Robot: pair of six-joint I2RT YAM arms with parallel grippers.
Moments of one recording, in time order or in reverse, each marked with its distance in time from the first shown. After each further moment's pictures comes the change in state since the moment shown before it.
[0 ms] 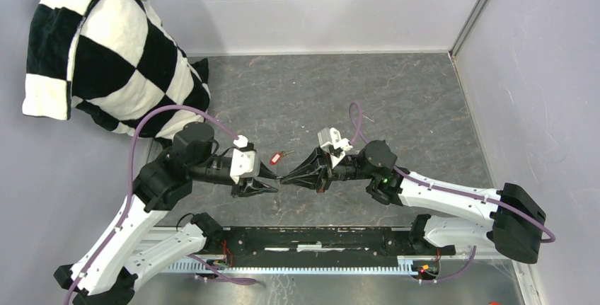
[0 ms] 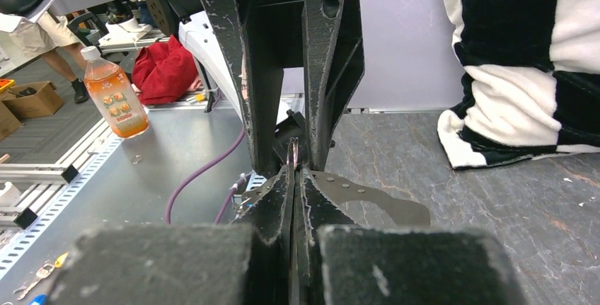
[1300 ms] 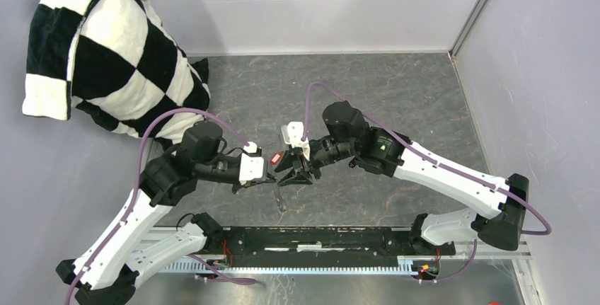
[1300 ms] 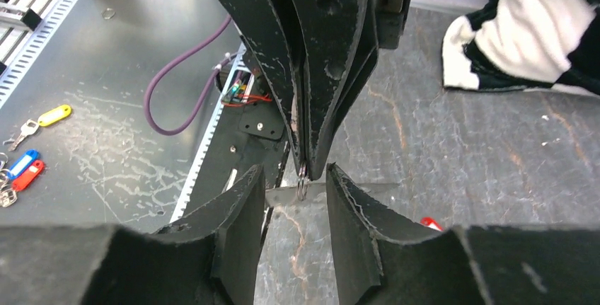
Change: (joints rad) left arm 0.000 0.032 0.001 -0.093 -0.105 0.193; right arm 0.002 0.146 0.602 -1.063 -0.100 -0.525
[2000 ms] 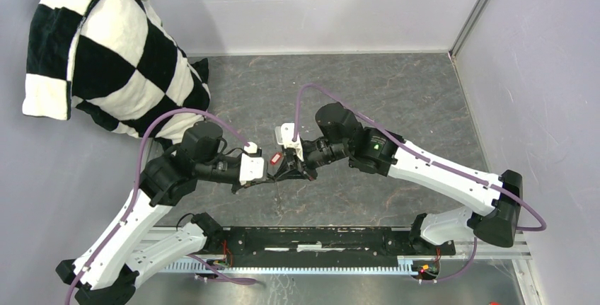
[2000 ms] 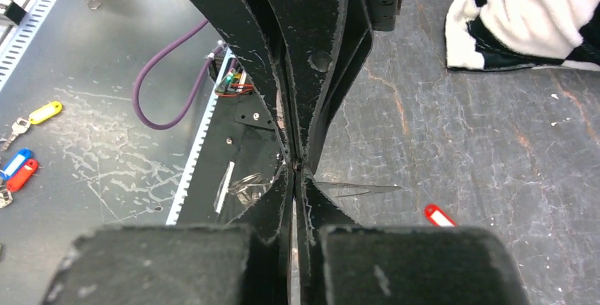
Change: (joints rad) left arm 0.000 0.000 0.000 -0.009 -0.014 0.011; right arm 0.008 0.048 0.026 -0.051 0.043 -0.003
